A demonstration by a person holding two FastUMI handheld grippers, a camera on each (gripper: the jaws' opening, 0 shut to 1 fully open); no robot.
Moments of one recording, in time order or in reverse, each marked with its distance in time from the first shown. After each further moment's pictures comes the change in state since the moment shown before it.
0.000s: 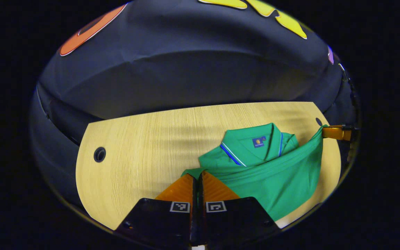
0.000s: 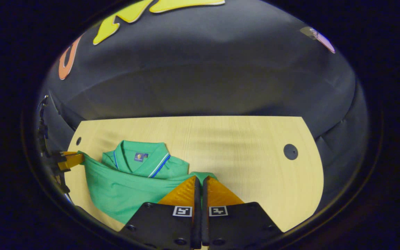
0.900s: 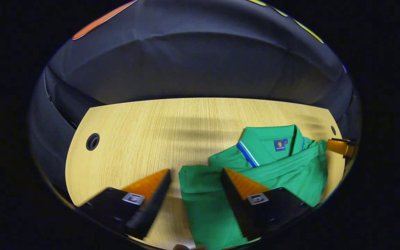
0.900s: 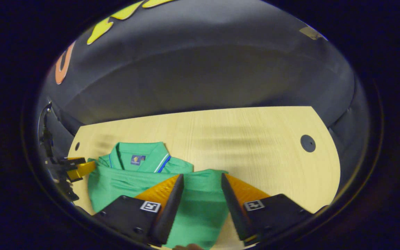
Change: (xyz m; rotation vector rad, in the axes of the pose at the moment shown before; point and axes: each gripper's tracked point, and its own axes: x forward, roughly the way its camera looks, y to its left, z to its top) left arm 0.016 0.002 -0.017 -0.169 -0.012 0.019; right arm 0.015 0.013 -0.019 -0.014 -0.023 0.023
